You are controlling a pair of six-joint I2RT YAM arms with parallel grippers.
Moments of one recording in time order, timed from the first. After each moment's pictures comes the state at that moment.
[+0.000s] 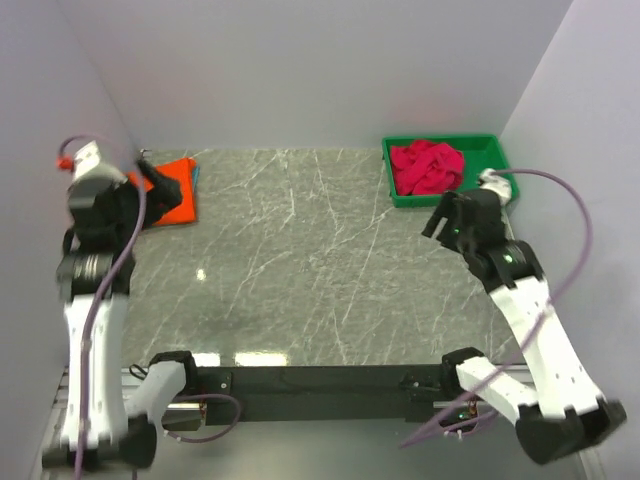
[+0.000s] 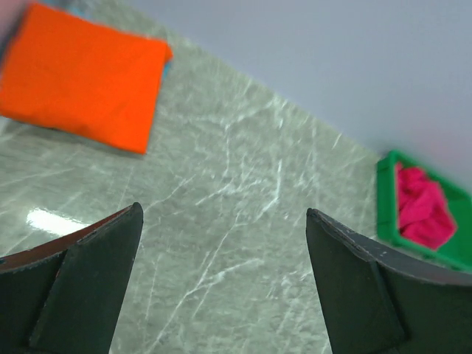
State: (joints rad) left arm 0.09 0.96 1.28 -0.65 0.00 -0.51; right arm 0.27 0.99 1.11 -0.80 0.31 0.54
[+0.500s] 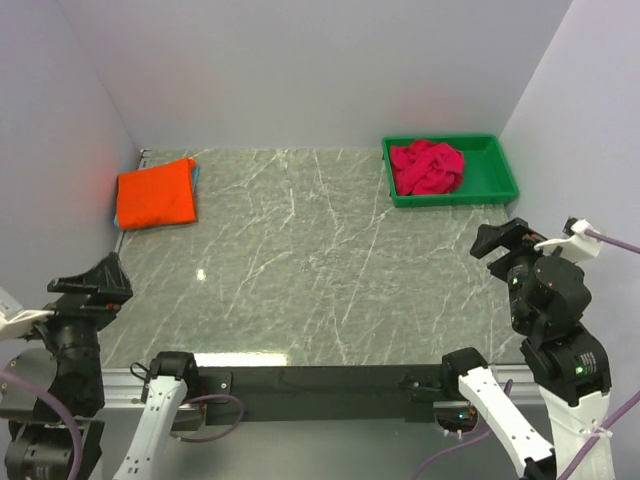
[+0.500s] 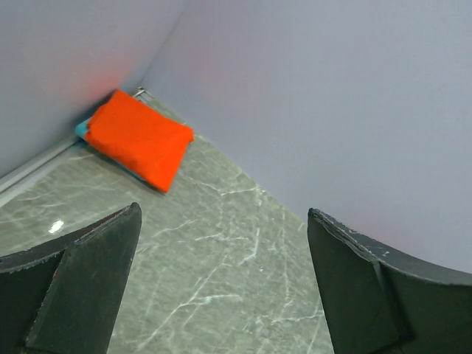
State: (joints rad) left arm -0.03 0.32 1.32 -0.94 -0.38 -0.66; right arm 0.27 0.55 1.20 -0.86 0.51 0.52
